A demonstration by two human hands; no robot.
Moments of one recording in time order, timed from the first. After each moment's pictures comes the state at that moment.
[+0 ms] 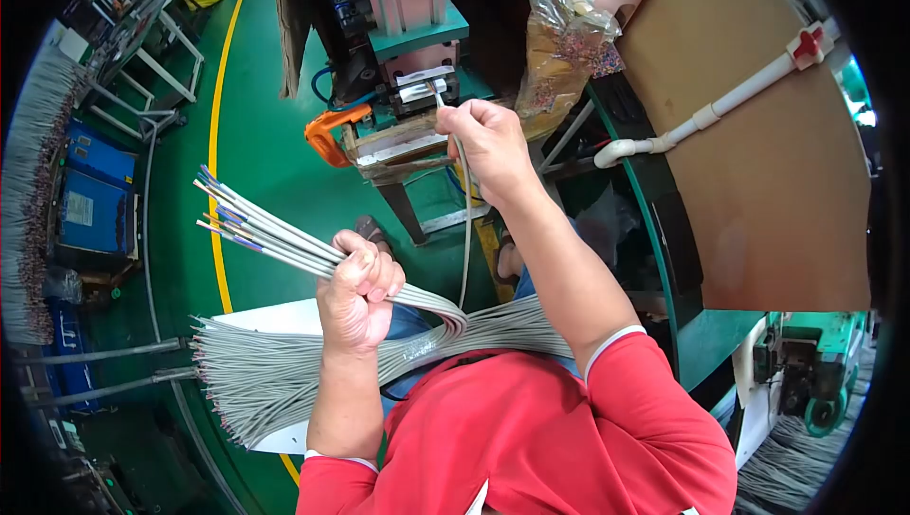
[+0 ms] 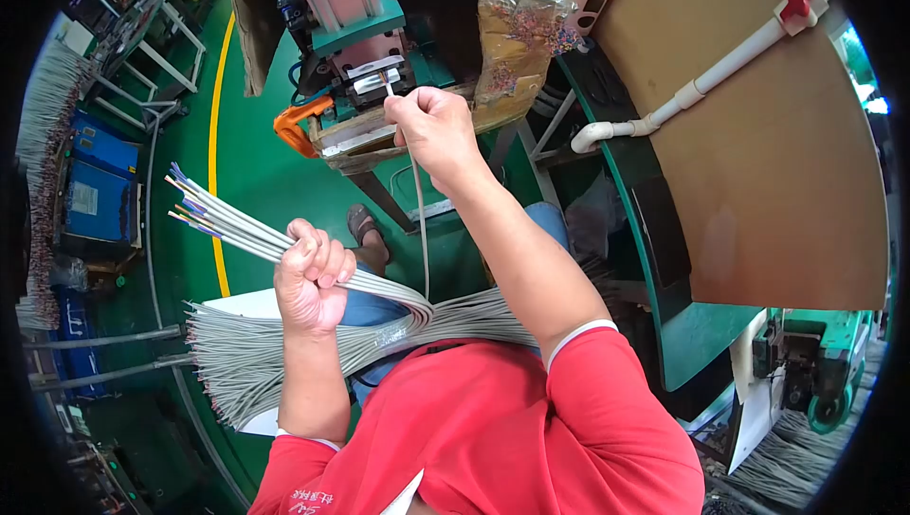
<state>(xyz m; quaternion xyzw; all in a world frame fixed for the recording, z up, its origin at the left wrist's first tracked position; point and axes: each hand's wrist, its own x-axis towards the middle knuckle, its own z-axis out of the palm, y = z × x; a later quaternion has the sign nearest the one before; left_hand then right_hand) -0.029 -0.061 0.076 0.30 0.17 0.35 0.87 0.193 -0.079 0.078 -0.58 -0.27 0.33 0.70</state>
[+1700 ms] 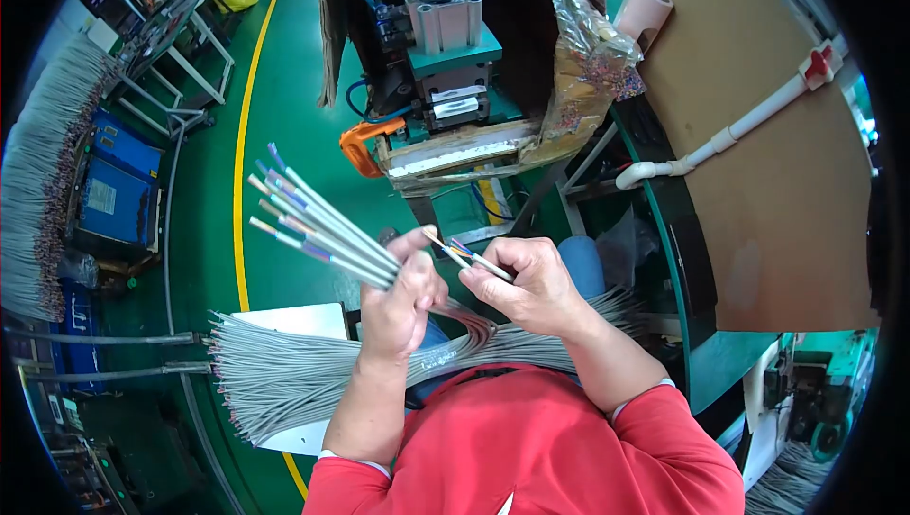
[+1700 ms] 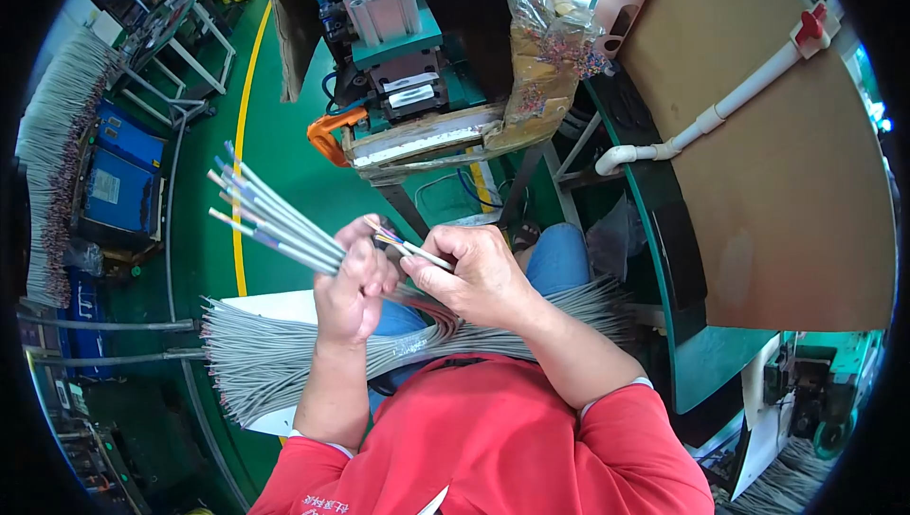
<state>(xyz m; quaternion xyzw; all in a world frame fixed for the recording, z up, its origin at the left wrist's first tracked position) -0.019 -0.079 0.082 0.36 0.23 0.35 0.83 0.128 -0.181 0.109 -0.65 -0.48 0.30 0.50</state>
